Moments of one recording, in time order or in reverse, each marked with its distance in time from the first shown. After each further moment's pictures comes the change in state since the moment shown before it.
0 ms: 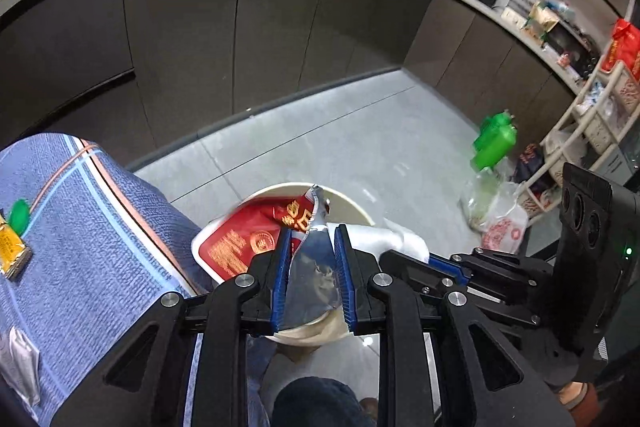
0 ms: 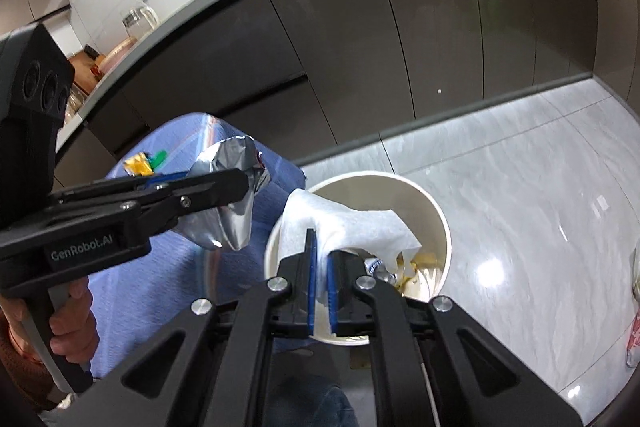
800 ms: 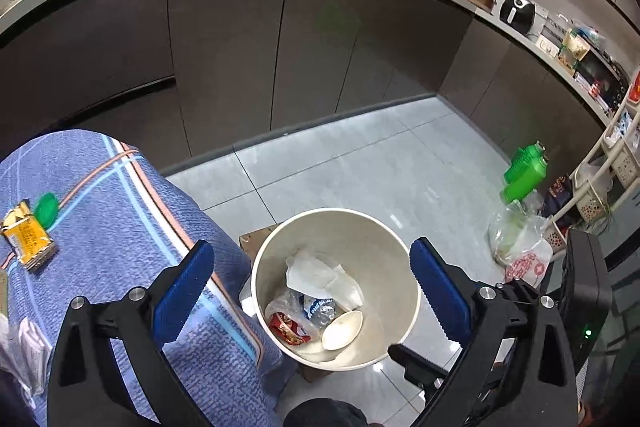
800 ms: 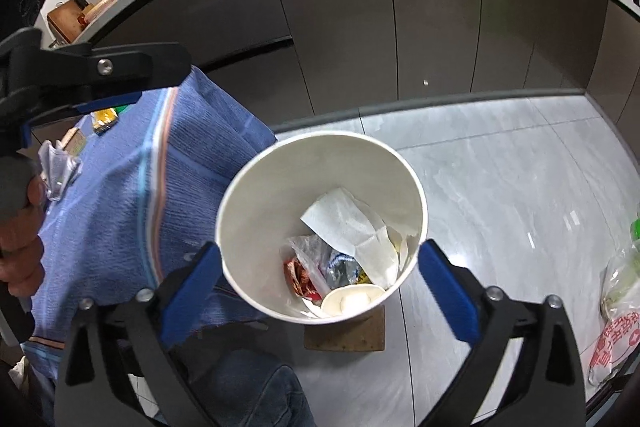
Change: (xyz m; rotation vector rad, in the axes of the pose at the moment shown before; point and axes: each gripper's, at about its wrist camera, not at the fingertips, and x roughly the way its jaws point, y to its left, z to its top) left arm -0.018 0.018 0.002 -0.086 -0.101 0.094; right arm 0.023 0.007 -0.017 -0.117 0.071 -0.108
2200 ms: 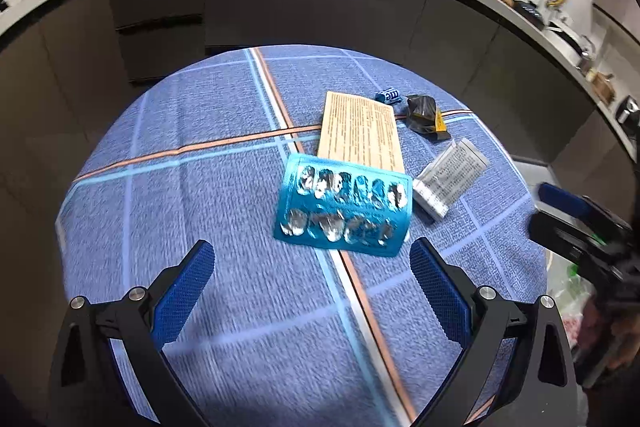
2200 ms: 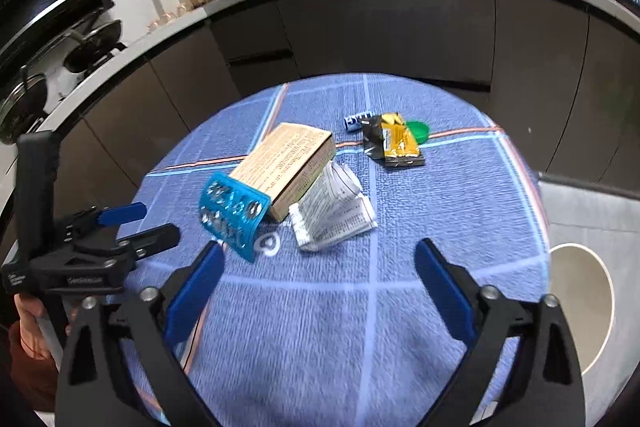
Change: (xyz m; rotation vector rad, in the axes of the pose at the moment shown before) left arm -0.227 0.260 -0.172 -0.389 -0.024 0.328; right arm -0.012 0.289 0.048 -0.306 0.026 0.327
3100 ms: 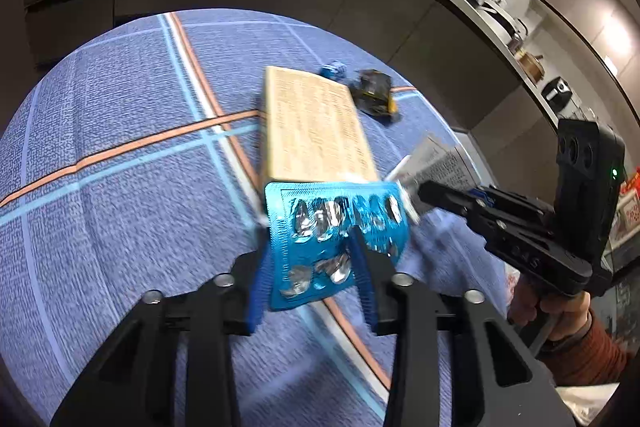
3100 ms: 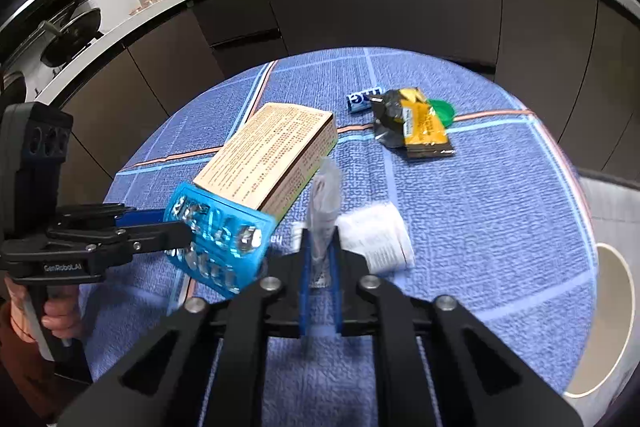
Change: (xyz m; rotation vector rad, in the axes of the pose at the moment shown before) left arm 0.063 0.010 0.028 0.069 0.126 -0.353; right arm 0.051 0.007 0.002 -0.002 0.035 -0.039
